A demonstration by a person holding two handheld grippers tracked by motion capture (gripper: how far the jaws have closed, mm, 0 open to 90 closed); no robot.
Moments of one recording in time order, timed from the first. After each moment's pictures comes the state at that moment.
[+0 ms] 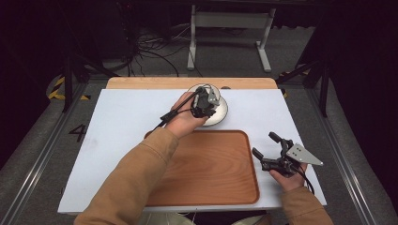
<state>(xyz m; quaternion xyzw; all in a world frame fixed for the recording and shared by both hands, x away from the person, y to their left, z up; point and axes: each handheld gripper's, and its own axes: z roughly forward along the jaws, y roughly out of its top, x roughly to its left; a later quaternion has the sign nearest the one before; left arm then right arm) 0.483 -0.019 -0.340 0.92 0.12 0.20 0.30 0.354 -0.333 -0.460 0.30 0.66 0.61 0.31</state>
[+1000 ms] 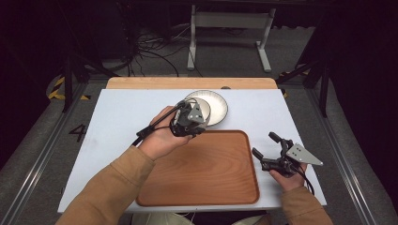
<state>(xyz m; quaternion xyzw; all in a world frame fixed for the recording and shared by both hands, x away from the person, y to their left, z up) 0.403 0.030 -0.314 0.93 0.10 0.15 0.31 0.354 -0.333 -0.460 0.30 0.66 0.61 0.31</state>
